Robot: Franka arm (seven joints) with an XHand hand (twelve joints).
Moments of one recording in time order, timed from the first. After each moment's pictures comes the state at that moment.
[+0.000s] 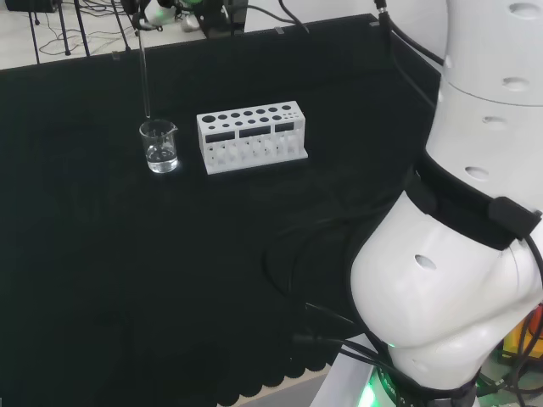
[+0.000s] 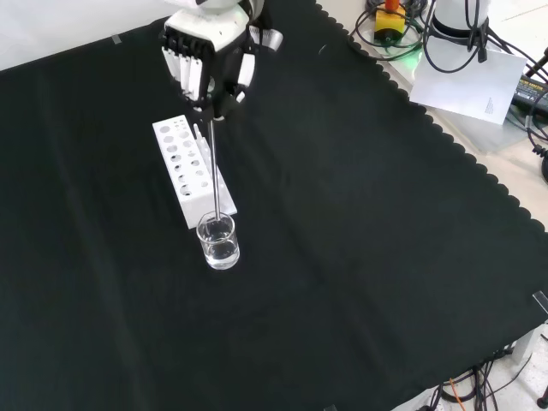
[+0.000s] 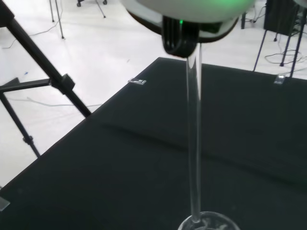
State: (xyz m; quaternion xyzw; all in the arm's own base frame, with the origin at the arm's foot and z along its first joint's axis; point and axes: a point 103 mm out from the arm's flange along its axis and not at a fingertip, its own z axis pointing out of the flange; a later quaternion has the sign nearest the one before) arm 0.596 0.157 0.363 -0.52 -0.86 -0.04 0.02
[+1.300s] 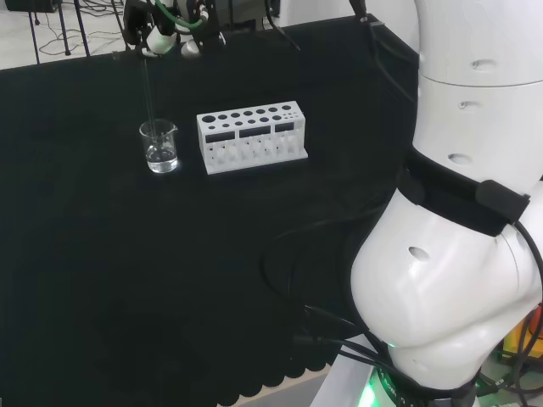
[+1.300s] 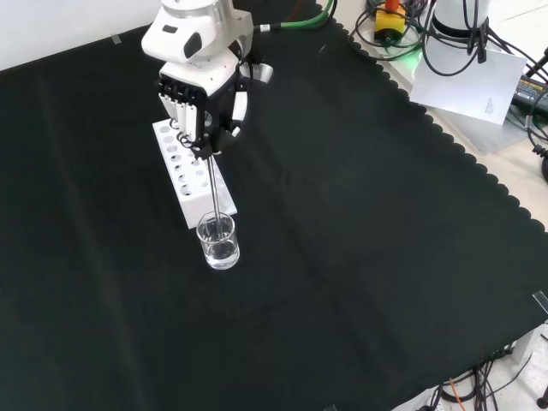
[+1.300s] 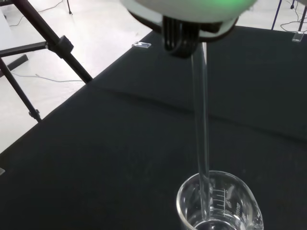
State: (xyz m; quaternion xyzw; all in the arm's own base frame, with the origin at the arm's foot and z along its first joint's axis) arm 0.614 0.157 0.306 -0.51 -0.86 -0.03 0.05
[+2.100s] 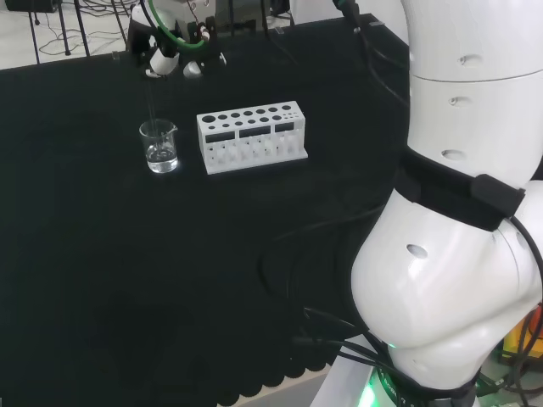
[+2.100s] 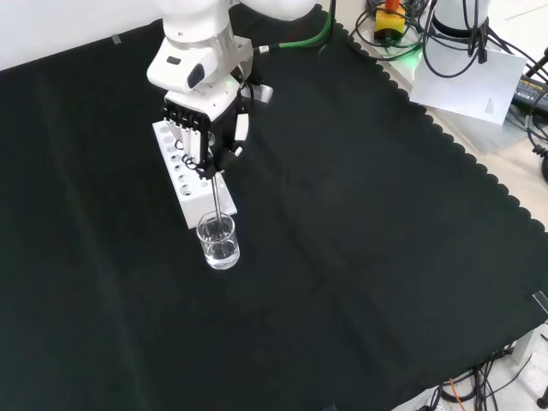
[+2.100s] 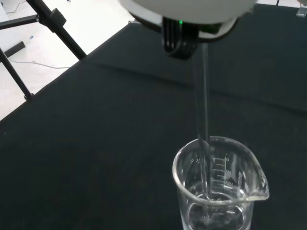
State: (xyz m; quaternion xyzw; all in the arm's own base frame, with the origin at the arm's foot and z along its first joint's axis) arm 0.614 0.159 0.266 -0.51 -0.86 -0.01 0.06
